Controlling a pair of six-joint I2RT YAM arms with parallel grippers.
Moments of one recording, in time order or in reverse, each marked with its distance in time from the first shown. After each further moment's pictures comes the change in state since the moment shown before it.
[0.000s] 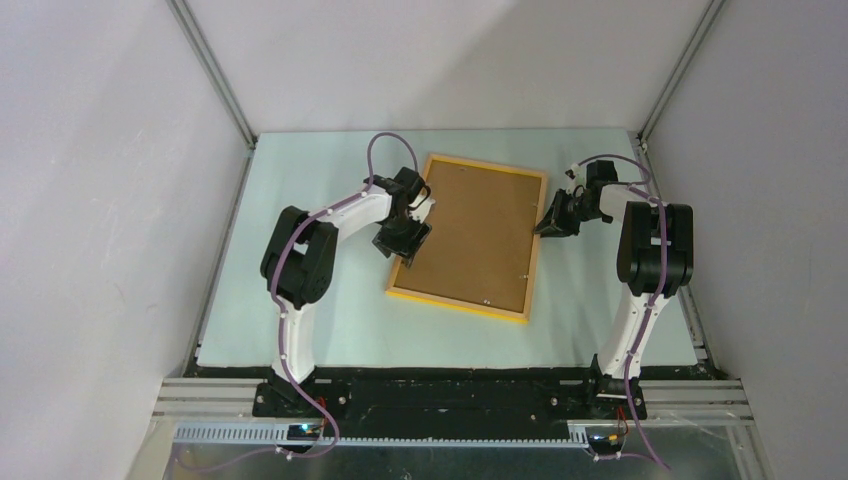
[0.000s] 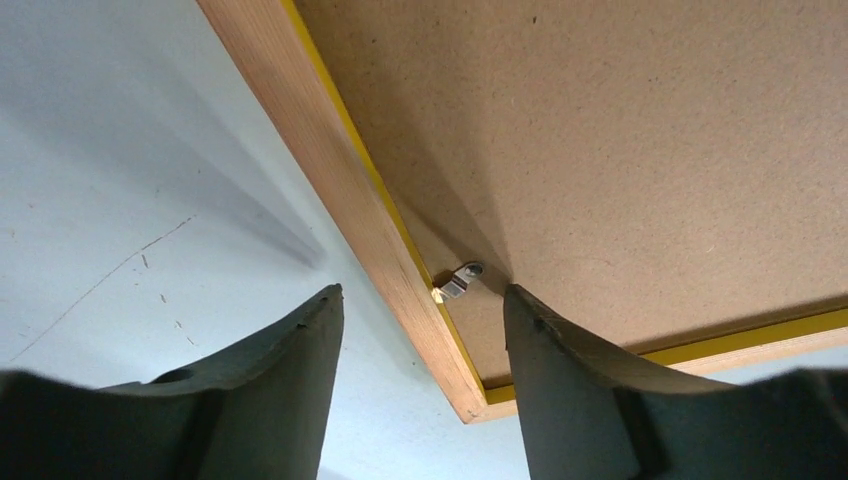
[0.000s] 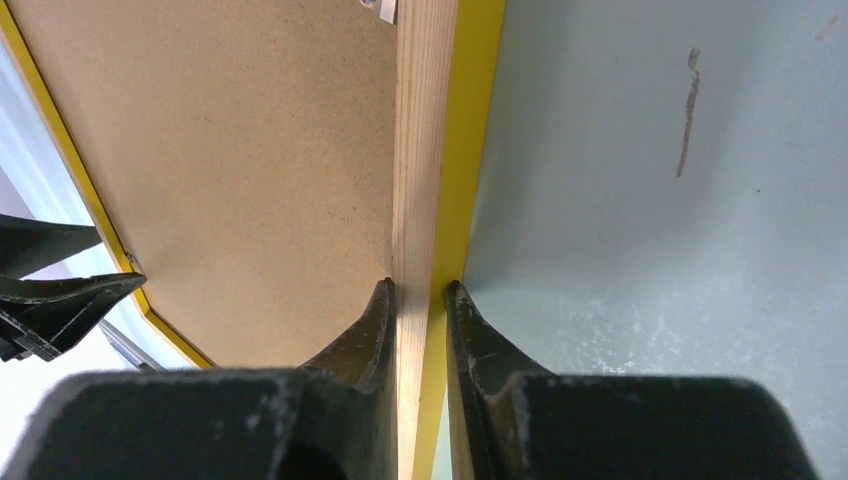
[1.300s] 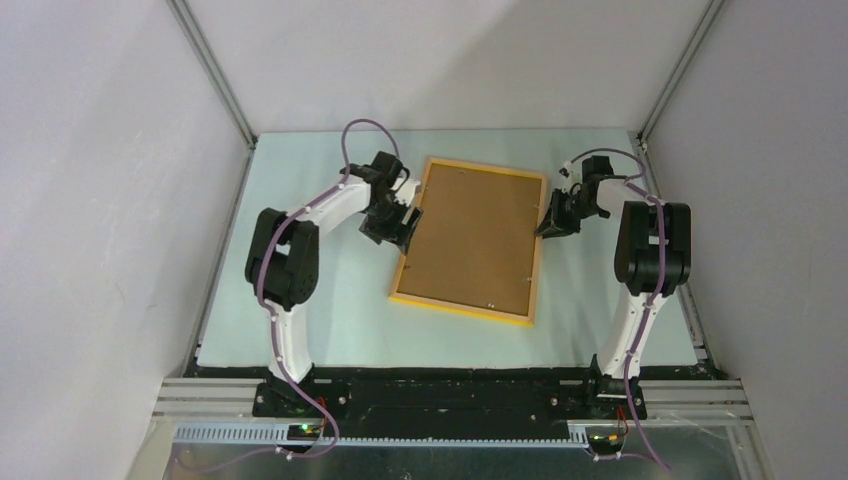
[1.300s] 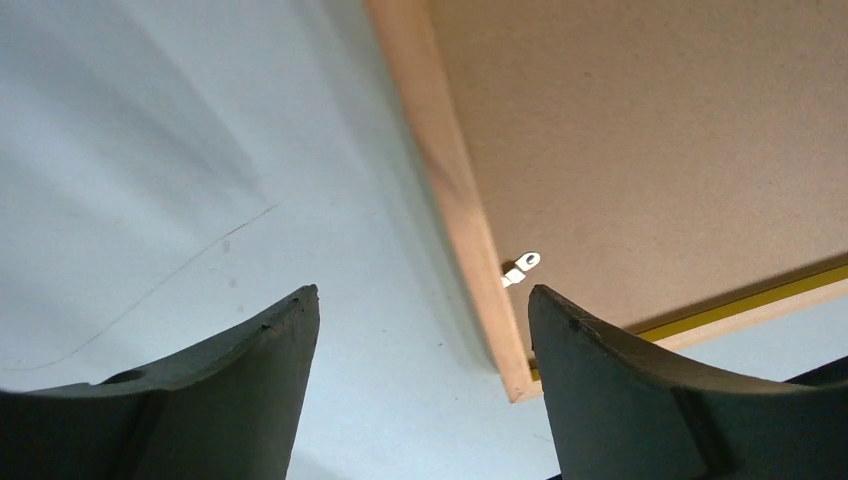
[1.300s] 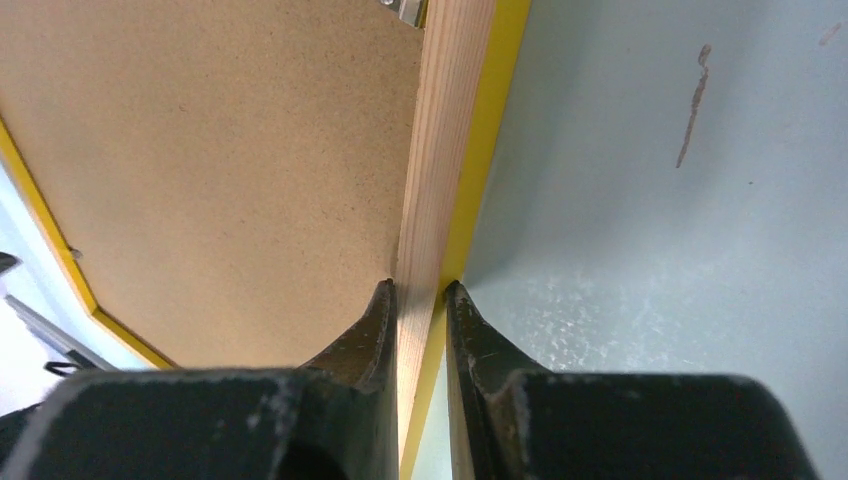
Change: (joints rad) left arm 0.085 -0.051 0.018 0.012 0.099 0.033; right arm 0.017 0.004 0.051 -0.095 0.061 -0.104
